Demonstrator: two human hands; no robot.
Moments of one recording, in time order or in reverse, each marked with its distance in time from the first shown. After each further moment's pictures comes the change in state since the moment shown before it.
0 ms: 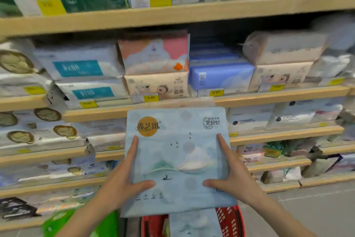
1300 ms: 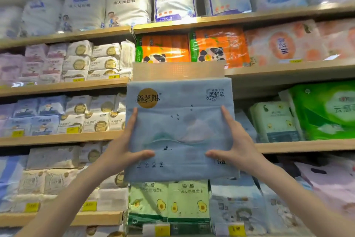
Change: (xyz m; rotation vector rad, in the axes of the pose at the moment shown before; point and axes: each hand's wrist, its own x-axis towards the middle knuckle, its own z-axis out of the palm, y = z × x) left_hand -0.025 0.263 -0.458 0.216 0.780 0.644; right_hand 0.091 -0.495 -0.201 -0.147 0.591 -0.958
